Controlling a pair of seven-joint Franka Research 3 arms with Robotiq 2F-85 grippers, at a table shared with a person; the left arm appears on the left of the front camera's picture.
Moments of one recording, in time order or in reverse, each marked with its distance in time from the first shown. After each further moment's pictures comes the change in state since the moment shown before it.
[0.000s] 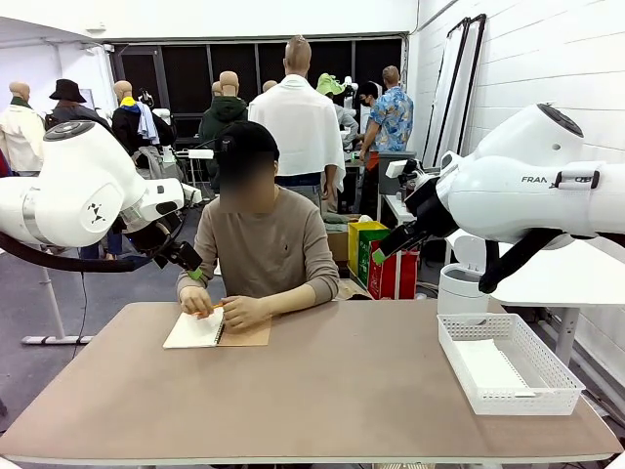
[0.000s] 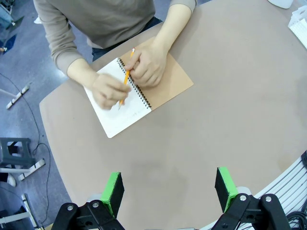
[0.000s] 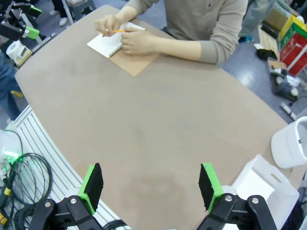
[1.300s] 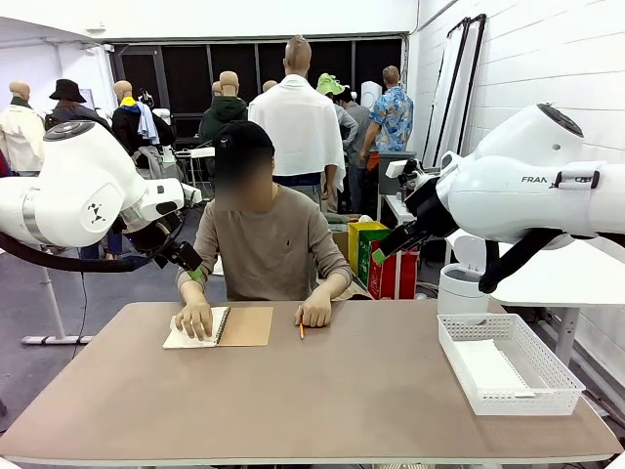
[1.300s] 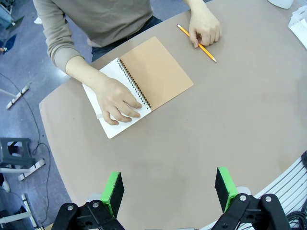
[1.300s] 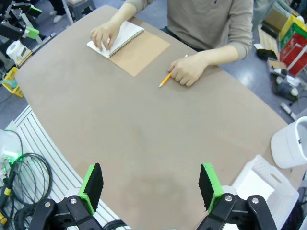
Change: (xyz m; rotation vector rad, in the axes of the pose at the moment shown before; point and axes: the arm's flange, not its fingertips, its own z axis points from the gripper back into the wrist) left arm 0.000 0.000 0.000 0.000 0.000 0.000; right arm 0.000 0.000 0.000 0.000 0.000 0.000
